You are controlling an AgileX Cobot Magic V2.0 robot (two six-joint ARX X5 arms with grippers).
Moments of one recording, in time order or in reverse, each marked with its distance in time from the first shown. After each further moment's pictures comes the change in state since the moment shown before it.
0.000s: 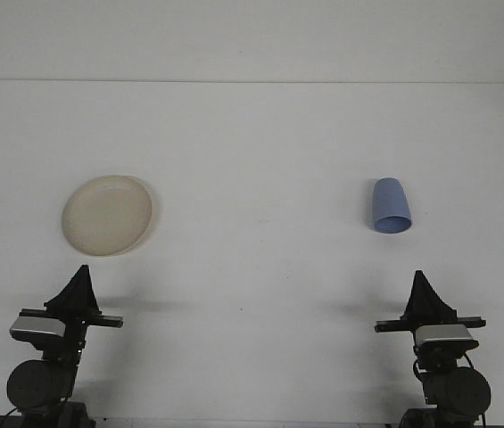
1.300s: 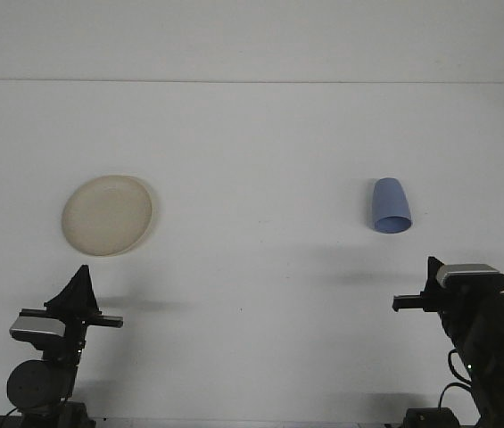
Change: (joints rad) left arm 0.000 0.000 0.000 0.000 0.000 0.000; right arm 0.000 0.563 0.787 -0.782 0.000 0.024
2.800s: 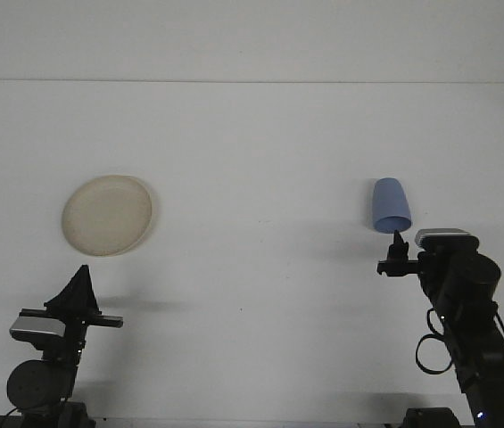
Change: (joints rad) left arm 0.000 0.000 0.000 0.000 0.000 0.000; right arm 0.000 0.250 -0.127 0.364 0.011 0.006
